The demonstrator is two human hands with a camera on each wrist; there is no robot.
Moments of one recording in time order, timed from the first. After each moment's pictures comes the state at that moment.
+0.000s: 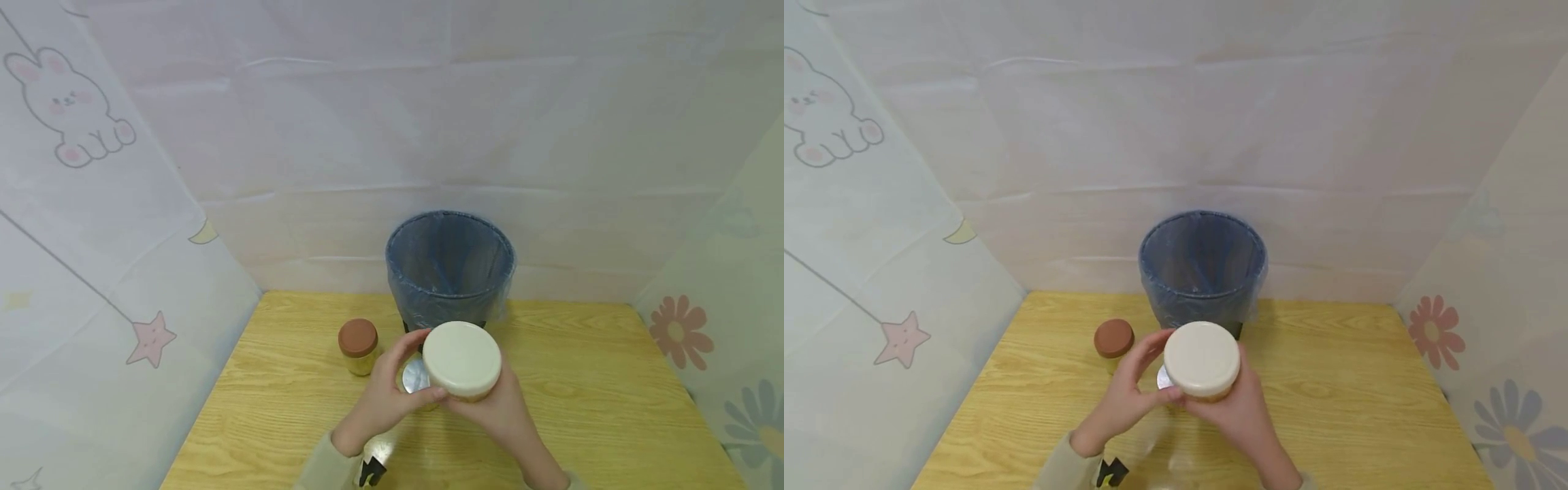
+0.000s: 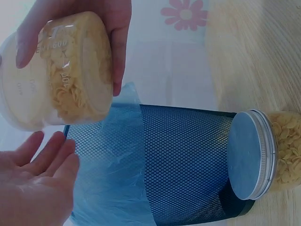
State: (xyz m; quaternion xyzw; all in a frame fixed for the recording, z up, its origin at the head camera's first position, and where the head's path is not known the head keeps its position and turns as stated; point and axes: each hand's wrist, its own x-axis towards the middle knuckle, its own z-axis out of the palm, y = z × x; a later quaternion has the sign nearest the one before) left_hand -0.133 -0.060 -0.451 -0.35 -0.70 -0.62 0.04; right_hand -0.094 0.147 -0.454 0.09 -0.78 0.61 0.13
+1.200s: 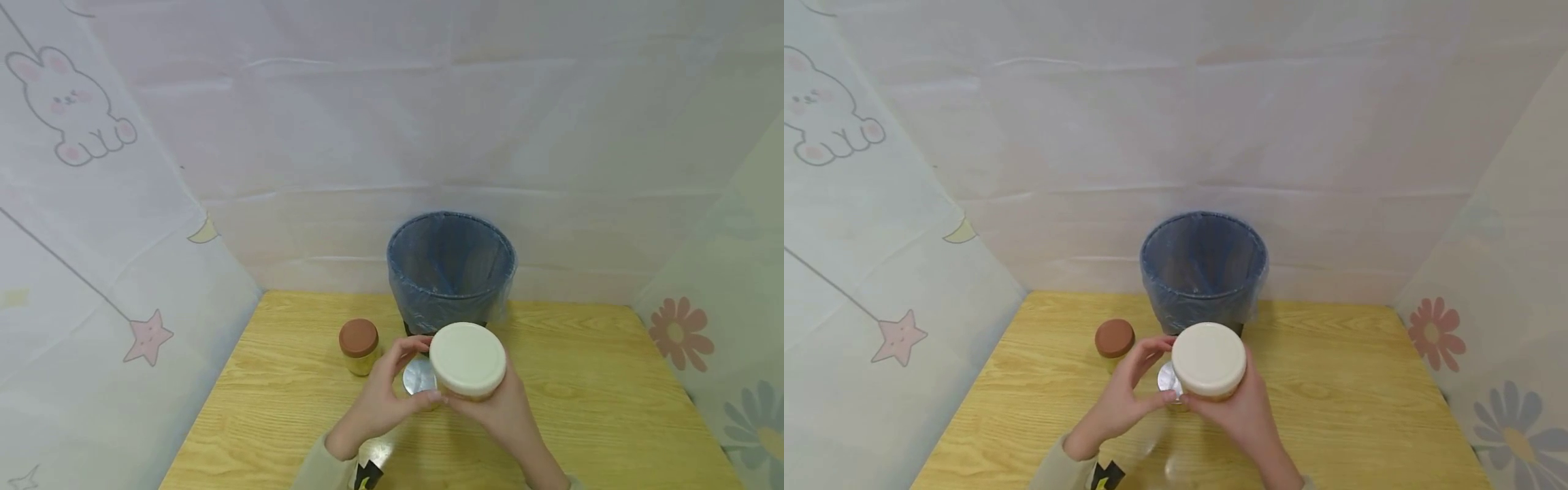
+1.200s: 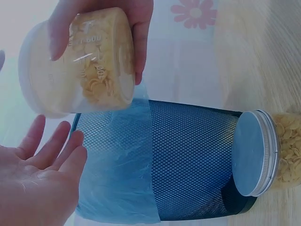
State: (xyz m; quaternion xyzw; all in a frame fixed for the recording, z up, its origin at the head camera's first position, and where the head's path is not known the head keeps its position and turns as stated) left_hand -0.128 -0.067 -0.445 -0.36 -0.69 -0.62 0.03; right_hand -0.094 0.149 -0.457 0.06 -0.78 0.61 0.13
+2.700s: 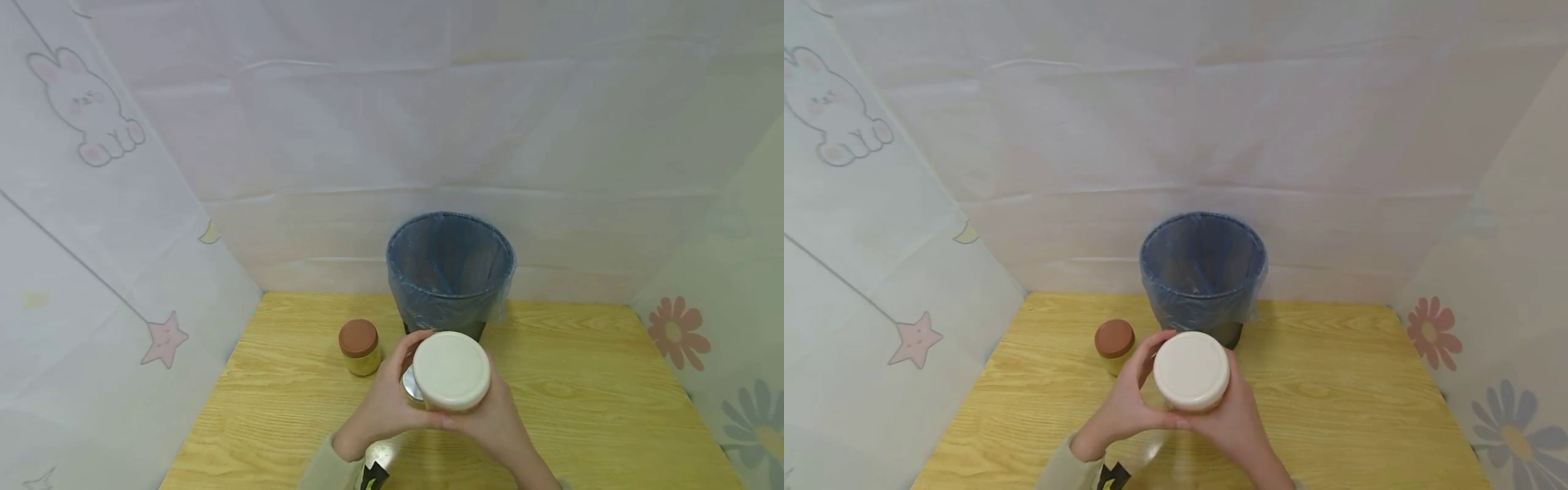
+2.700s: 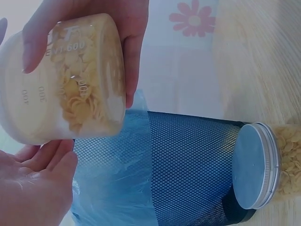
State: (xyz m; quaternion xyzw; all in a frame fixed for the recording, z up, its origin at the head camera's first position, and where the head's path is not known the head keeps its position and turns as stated) left_hand -0.125 -0.058 -0.444 -0.35 -0.68 -0.64 0.00; right_hand -0.087 0.141 -0.463 0.10 -0.78 0.61 0.11
